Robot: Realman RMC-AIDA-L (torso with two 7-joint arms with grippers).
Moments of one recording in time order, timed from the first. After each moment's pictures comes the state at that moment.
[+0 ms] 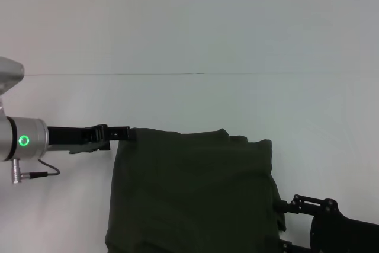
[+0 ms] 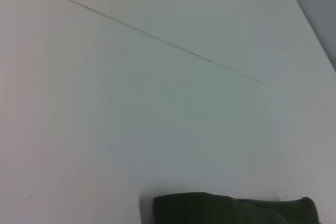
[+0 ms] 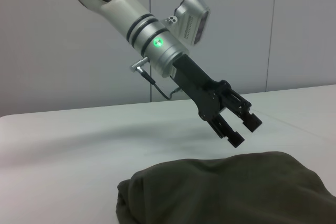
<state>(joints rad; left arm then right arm) -0.73 -1.99 0.73 0.48 2.22 1.12 -2.33 0.34 2.10 -0.71 -0.49 -1.92 -1.59 0.81</state>
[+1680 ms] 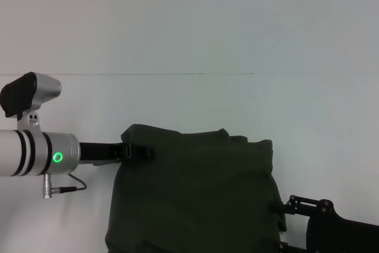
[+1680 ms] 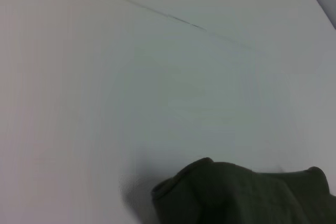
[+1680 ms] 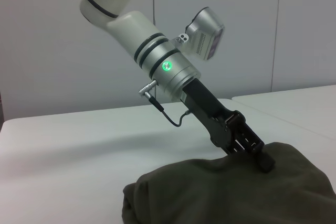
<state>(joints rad) -0.73 -2.08 0.78 0.48 2.23 1.02 -2.27 0.35 2.10 -0.71 -0.48 -1.92 -1.59 0.81</state>
